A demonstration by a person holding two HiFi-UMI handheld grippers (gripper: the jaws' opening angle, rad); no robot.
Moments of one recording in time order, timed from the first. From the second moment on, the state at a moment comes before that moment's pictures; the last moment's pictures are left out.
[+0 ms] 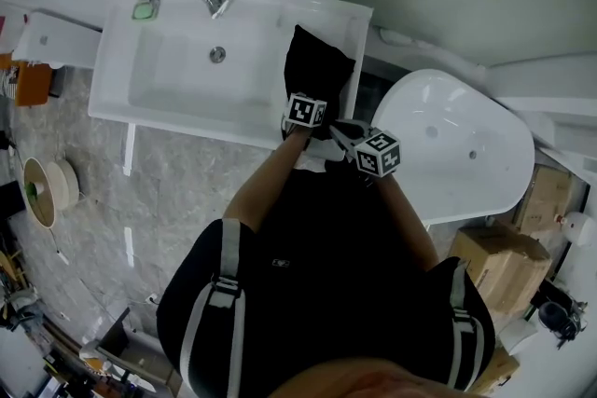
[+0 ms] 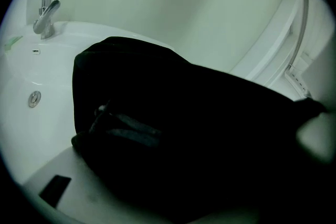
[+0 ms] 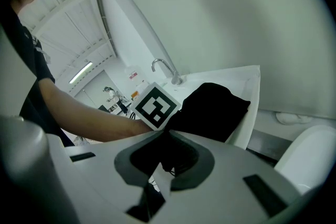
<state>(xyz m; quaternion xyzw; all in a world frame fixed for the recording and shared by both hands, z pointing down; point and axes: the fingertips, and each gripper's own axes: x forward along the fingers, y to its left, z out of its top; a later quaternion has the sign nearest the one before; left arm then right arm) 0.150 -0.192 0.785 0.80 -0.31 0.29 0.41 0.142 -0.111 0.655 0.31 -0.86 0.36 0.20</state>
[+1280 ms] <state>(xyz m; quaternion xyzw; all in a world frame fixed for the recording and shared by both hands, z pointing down) 0.143 -0.149 0.691 0.82 -0.07 -0.05 0.57 0.136 -0.073 0.647 0.22 -0.90 0.33 0.20</state>
